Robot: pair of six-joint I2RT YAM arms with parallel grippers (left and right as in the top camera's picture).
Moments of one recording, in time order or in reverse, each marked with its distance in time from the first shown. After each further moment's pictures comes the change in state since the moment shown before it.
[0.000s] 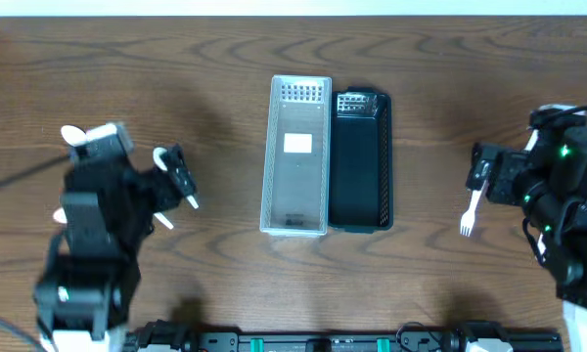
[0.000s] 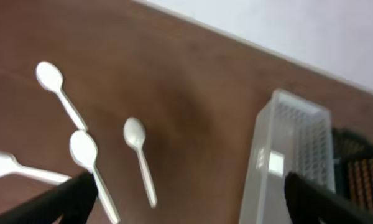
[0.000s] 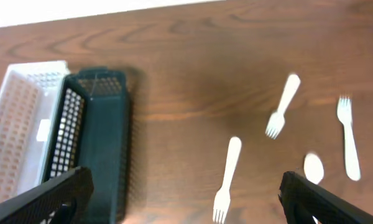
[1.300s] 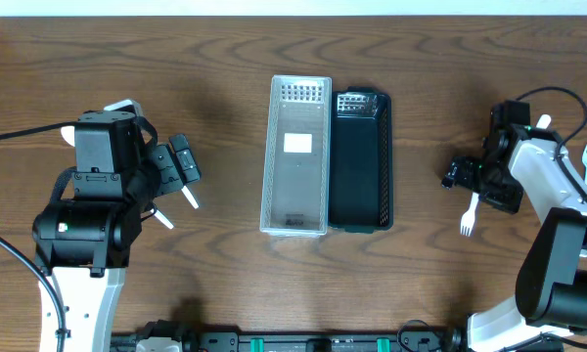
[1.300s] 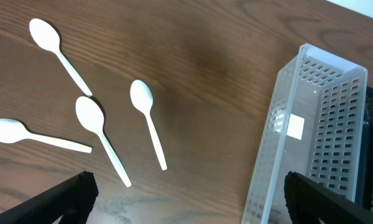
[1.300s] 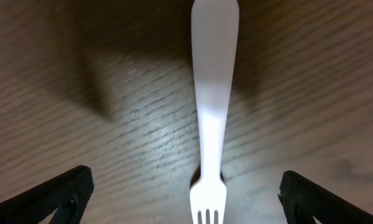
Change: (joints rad) left arm 0.000 0.196 0.140 -0.165 0.023 0.017; right arm -0.154 0.748 -0.236 0.229 -0.014 0.089
